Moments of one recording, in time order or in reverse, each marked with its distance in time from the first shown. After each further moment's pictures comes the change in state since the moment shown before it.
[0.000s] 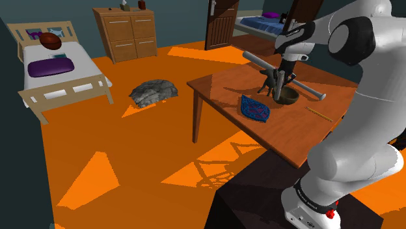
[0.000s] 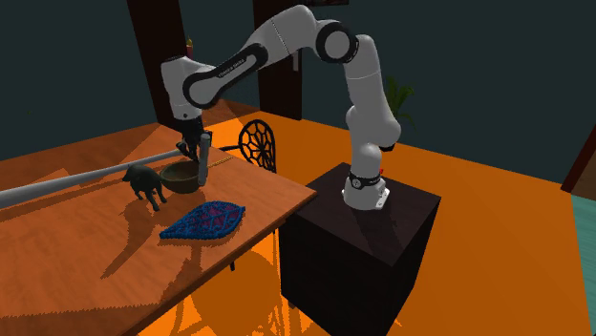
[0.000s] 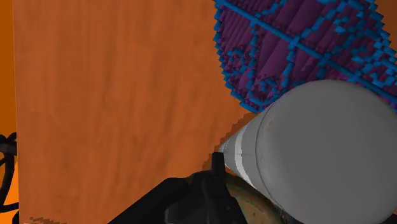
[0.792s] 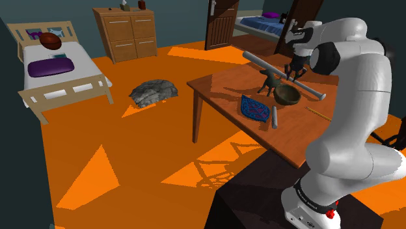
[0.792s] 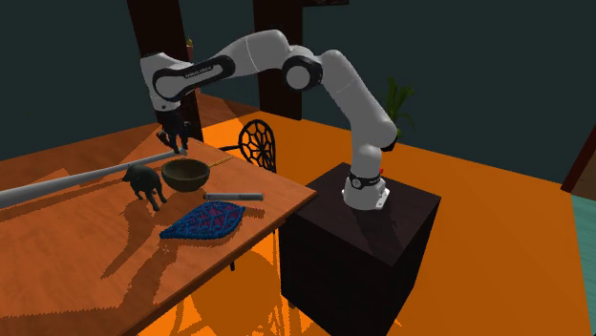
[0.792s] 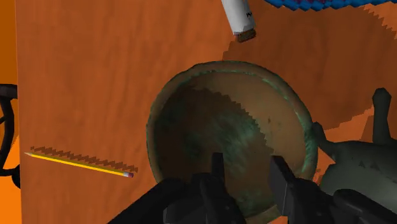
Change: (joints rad) arm -0.178 0.361 -0.017 0.562 0.079 -0.200 -0.172
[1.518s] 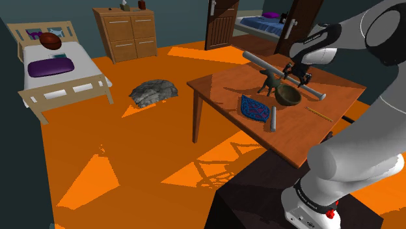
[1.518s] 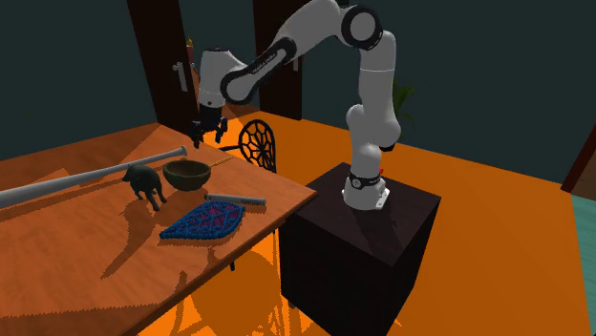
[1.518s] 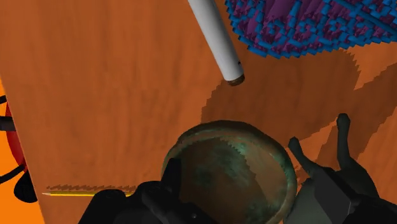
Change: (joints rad) arm 0.165 -0.642 -0.038 -0.945 -0.170 0.618 0.235
